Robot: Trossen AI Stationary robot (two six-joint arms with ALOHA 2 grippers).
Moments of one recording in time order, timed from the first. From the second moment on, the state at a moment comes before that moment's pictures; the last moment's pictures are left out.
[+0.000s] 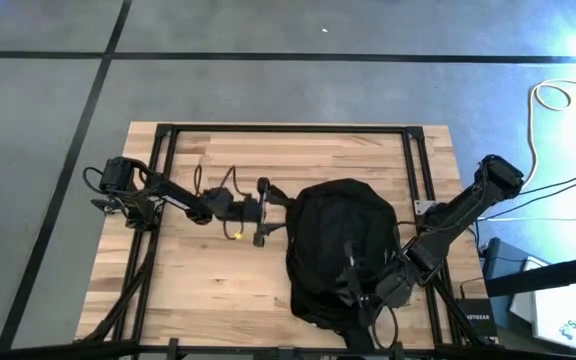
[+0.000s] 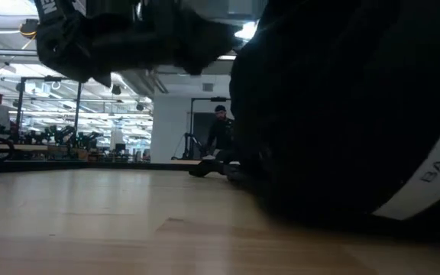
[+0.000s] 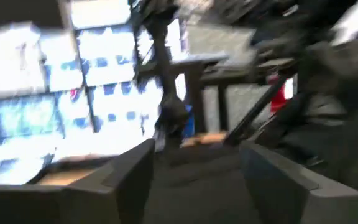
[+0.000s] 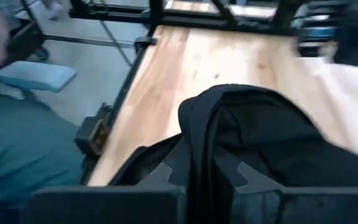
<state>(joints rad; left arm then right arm) -0.06 1.73 0.60 1.33 0.03 0.16 0.75 1.41 0.97 -0.13 0.51 0.33</state>
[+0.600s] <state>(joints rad) -0.33 1.73 0.84 0.95 -0.10 0.66 0.71 1.35 0.97 -0.23 0.66 0.30</state>
